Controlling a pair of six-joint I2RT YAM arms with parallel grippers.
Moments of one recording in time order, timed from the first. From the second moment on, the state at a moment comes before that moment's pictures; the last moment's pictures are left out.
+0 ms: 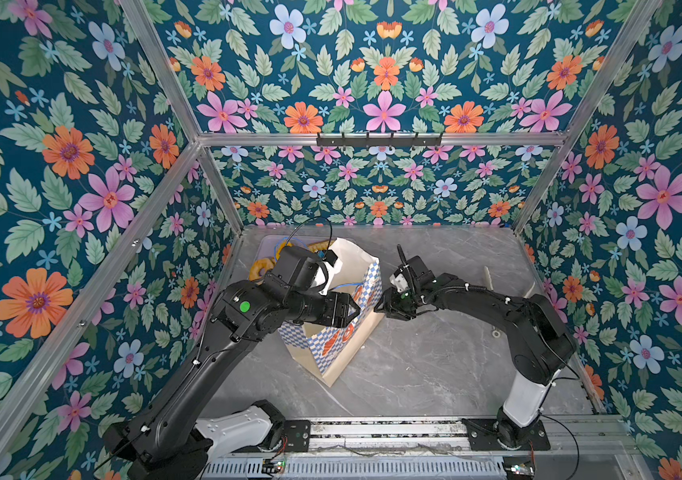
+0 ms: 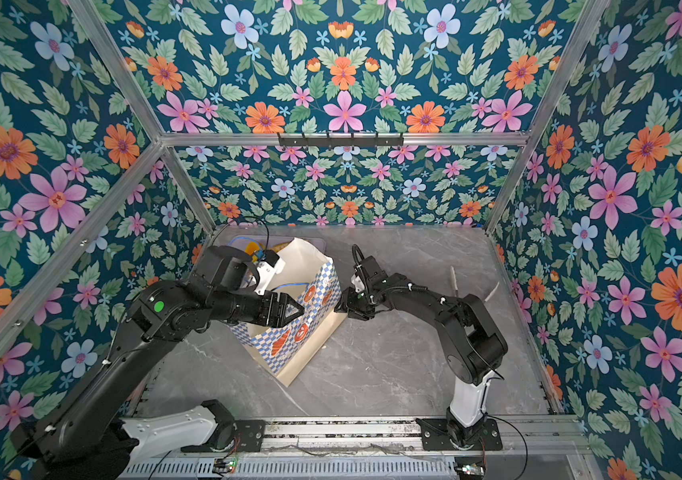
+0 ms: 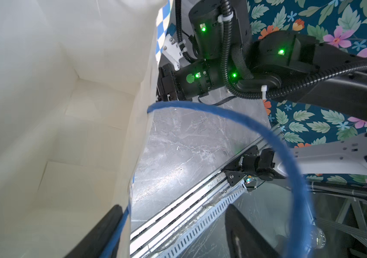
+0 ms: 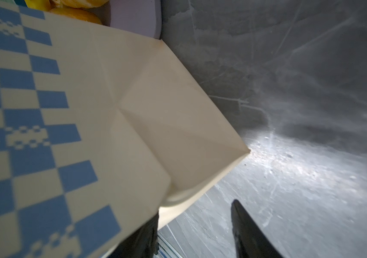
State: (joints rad) left arm -0.71 1.16 1.55 -1.25 0.24 -0.43; right arm 0.58 1.79 1.22 -0.44 -0.48 0.81
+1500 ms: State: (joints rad) left arm -0.60 1.22 1.44 -1.20 -0.24 -0.24; right arm 0.43 1.53 1.36 -0.70 -0.40 0.63
